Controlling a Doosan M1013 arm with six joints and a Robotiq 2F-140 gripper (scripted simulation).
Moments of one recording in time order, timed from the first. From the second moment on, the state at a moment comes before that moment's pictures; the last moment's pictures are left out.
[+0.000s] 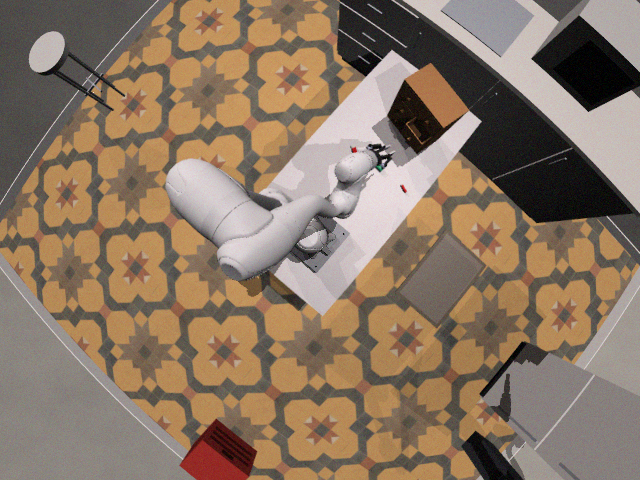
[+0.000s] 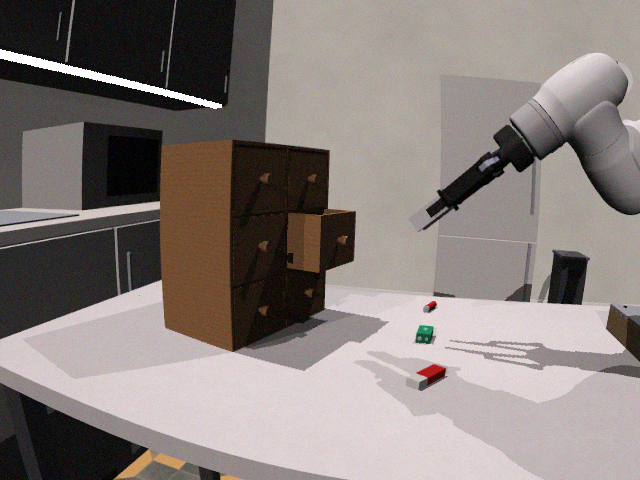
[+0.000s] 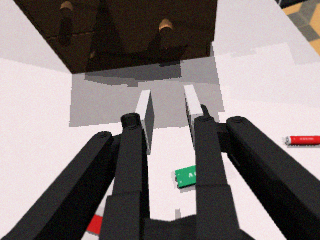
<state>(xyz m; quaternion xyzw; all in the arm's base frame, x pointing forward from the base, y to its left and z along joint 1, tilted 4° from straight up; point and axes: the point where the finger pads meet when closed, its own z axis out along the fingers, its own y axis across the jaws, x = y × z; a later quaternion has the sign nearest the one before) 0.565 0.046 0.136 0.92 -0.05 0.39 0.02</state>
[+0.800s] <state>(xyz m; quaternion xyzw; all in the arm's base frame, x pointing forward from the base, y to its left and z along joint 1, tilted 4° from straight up) 0.547 0.050 0.154 0.93 -0.07 0.37 0.03</state>
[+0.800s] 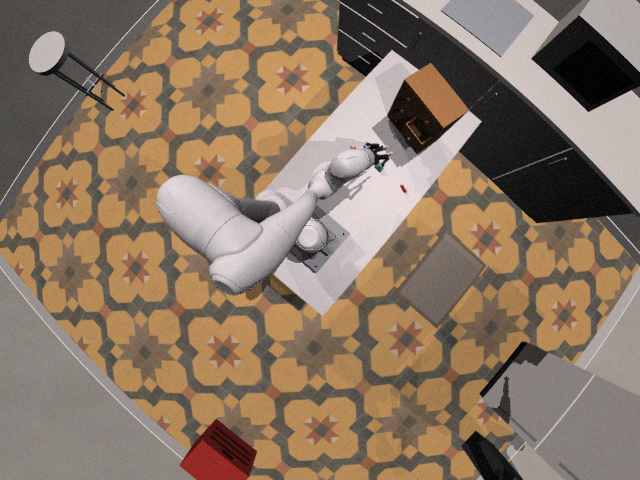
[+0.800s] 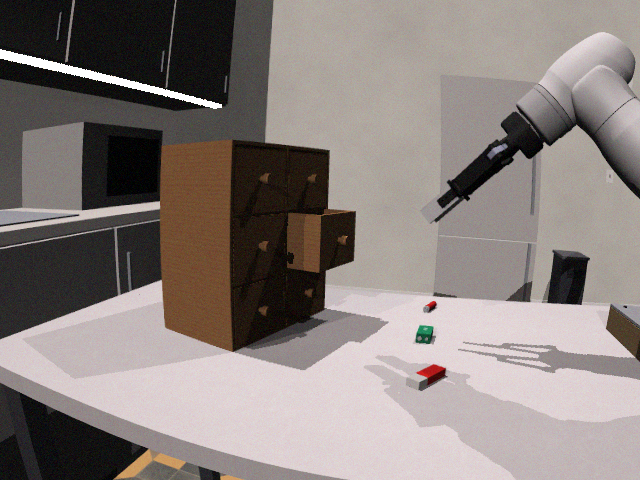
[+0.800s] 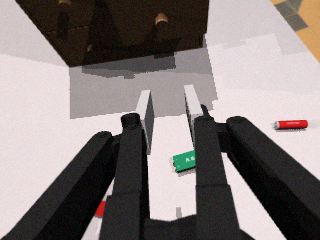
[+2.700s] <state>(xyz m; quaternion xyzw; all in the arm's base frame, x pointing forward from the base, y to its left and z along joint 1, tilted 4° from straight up) 0.503 0.059 0.205 1.00 -0.06 -0.03 0.01</state>
